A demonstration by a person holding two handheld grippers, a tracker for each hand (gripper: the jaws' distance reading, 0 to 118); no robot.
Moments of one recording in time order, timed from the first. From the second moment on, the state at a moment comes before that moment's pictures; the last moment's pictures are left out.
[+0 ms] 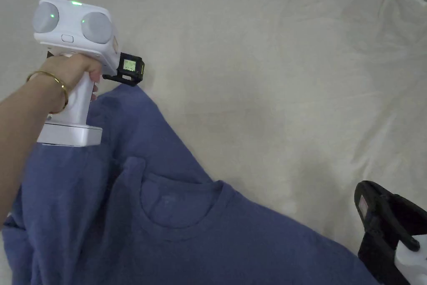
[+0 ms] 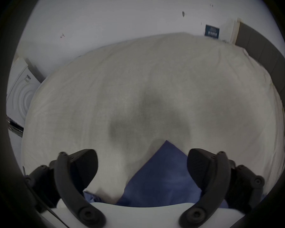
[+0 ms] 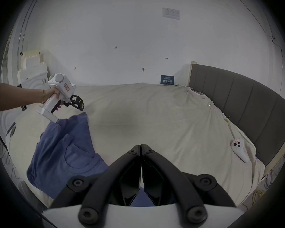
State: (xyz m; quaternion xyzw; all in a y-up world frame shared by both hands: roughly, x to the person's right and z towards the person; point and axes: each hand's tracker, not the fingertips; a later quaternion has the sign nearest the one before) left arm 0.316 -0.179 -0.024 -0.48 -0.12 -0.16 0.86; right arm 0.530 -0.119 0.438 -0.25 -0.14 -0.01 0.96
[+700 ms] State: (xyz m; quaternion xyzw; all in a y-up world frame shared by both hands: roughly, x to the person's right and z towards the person) left arm 0.314 -0.164 -0.004 -0.43 -0.16 -0.09 0.88; right arm 0.547 -0.117 0.413 -0.29 -0.15 -0.03 0.94
